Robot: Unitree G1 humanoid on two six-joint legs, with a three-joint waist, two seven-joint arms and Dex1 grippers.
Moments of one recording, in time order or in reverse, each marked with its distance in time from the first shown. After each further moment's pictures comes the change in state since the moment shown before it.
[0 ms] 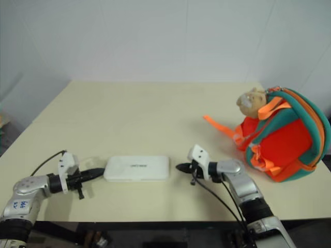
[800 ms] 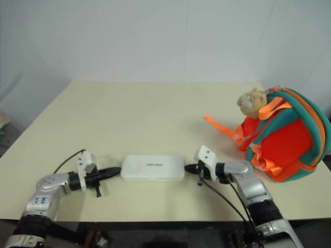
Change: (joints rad) left arm -0.071 -0.124 -0.095 -0.008 0.002 0.039 -0.002; right arm 0.038 -0.102 -0.035 -0.038 -0.012 0.048 0.012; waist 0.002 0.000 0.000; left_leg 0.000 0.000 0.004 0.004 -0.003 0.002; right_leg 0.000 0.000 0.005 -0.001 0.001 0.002
